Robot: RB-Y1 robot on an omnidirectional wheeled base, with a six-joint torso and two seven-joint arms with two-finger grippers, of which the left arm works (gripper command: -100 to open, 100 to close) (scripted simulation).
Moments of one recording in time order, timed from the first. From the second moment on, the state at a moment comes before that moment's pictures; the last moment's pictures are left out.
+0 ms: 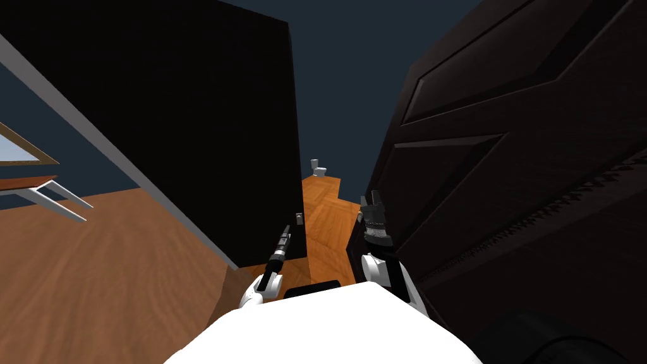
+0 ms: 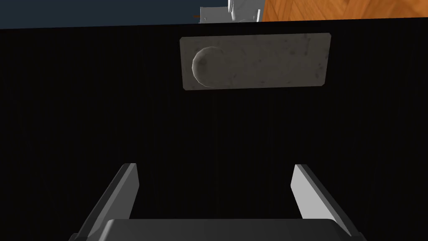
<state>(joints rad) -0.16 0.06 -0.05 -0.63 0.01 -0.80 0.00</state>
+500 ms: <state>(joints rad) -0.16 0.01 -0.04 -0.63 0.03 -0.79 0.00</state>
